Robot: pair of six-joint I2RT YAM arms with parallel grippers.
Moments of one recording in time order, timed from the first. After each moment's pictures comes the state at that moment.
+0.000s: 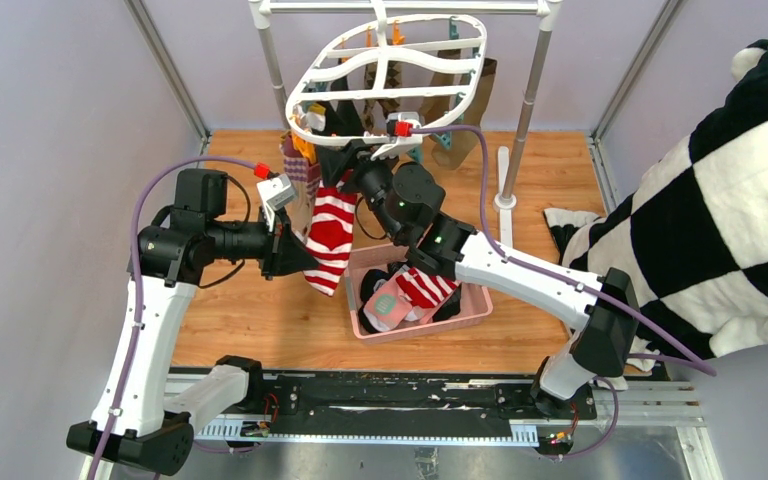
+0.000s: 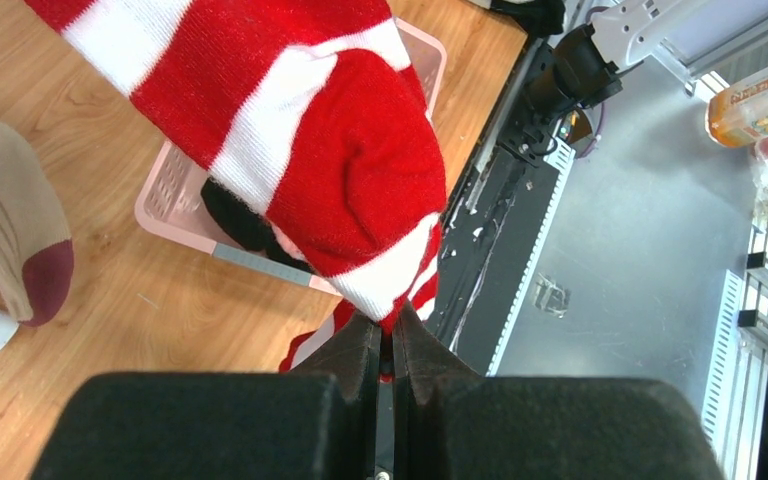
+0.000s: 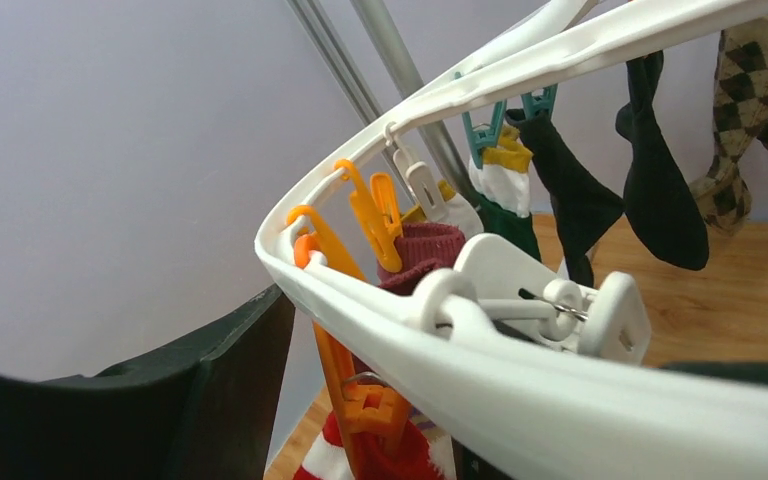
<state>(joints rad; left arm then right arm) -0.17 0.99 1.35 -1.16 0.96 0.29 1.05 1.58 1.46 0.38 0.48 0.40</state>
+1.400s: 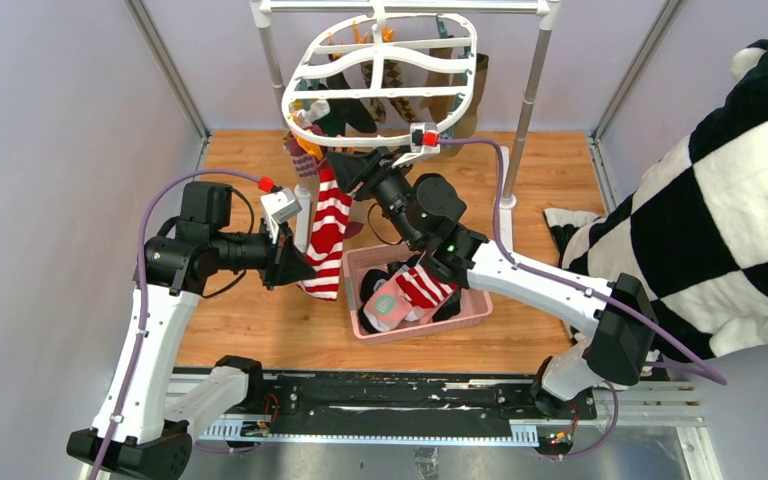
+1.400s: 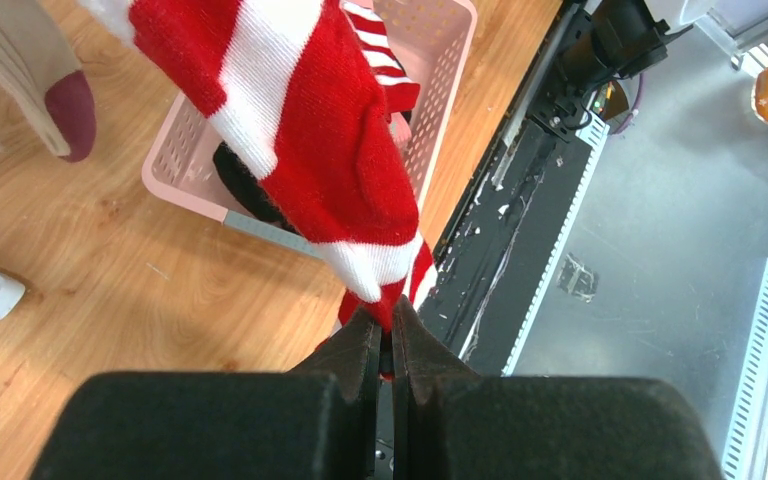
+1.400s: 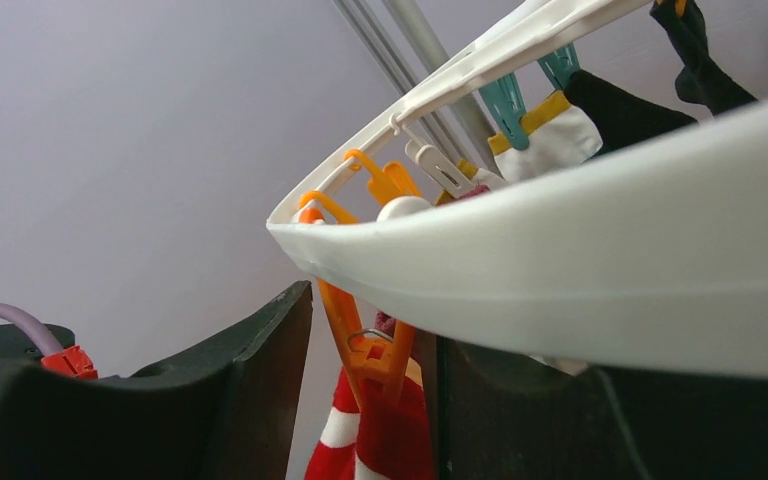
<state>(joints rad) -0.18 0.94 1.25 -1.14 0.90 0.33 1.01 1.50 1.29 0.54 0.38 0.54</state>
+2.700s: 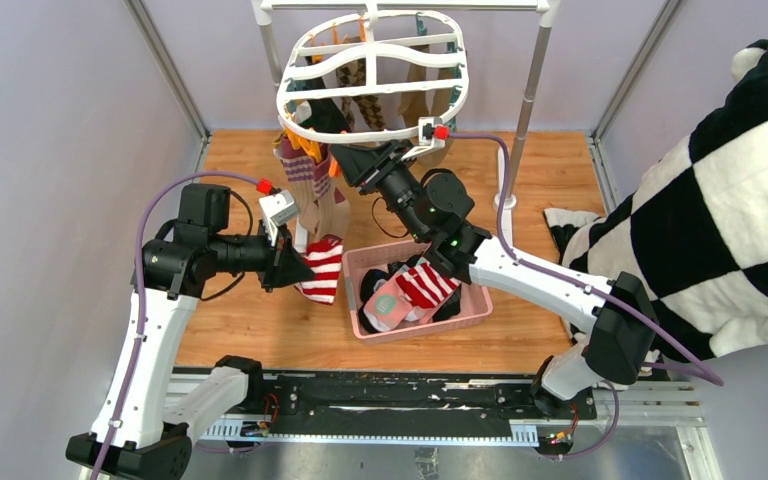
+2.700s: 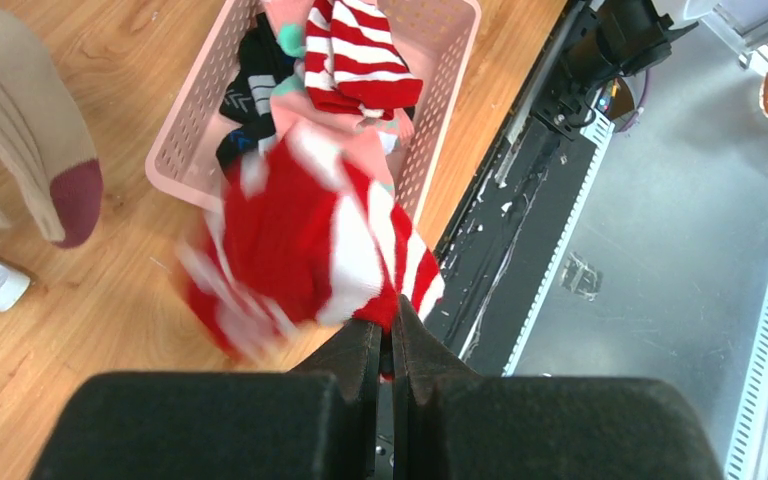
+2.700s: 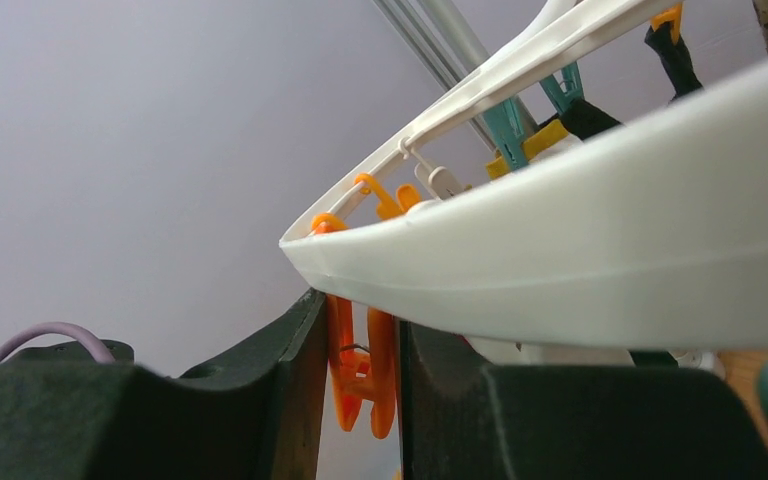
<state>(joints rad) -0.18 0.92 1.25 -1.15 0.89 0.33 0.96 1.50 1.27 0.63 0.26 0.67</state>
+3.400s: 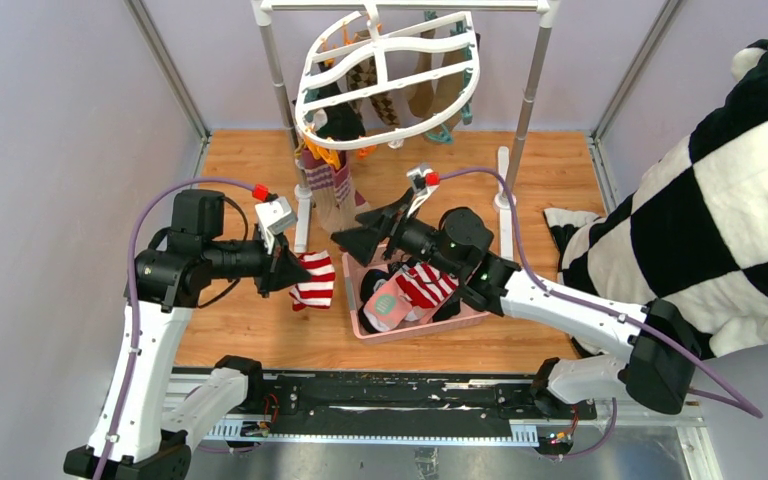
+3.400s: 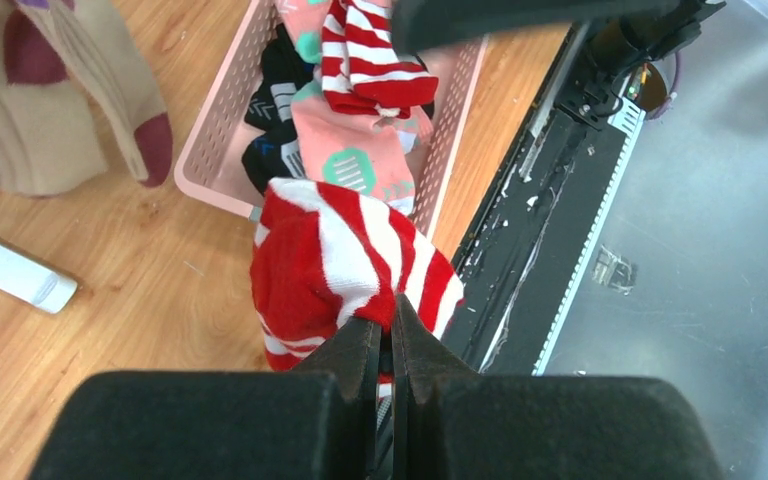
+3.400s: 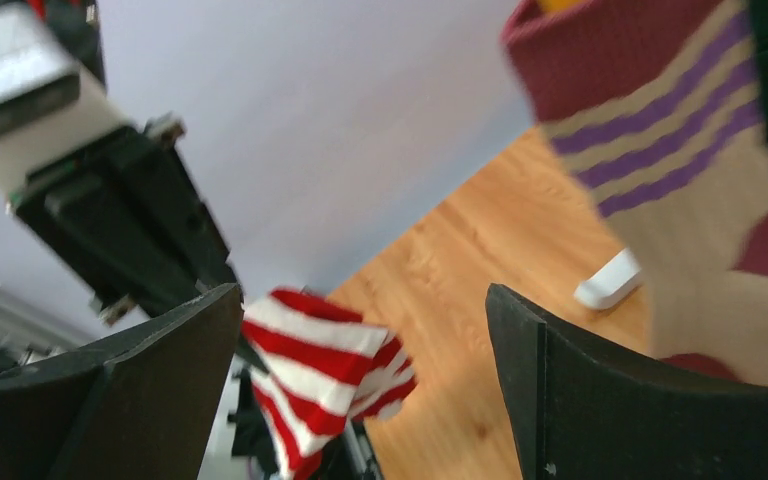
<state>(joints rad) -0.18 0.88 1.24 -1.15 0.86 0.39 0.97 1.28 0.94 0.50 -0.08 0.58</state>
